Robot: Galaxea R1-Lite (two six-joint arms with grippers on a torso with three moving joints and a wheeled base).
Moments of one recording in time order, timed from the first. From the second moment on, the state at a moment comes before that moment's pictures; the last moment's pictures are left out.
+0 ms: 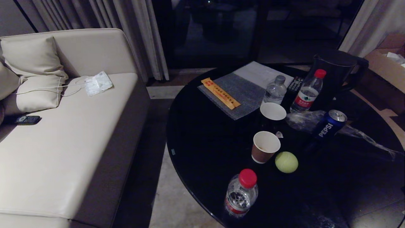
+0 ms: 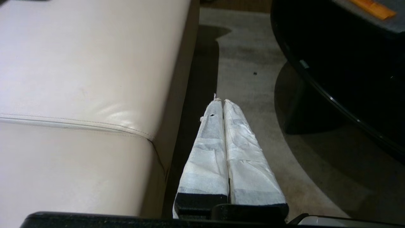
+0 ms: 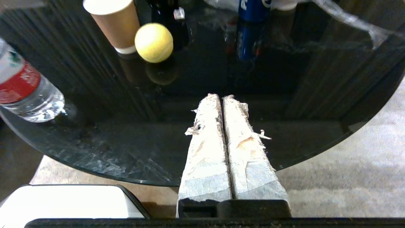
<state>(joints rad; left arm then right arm) 0.00 0.00 0.00 0.00 0.05 -0.05 0.01 0.00 -0.04 0.11 0.00 0.01</state>
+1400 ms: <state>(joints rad) 0.00 0.00 0.00 0.00 0.05 -0.05 0.01 0.00 -0.03 0.10 0.00 0.01</state>
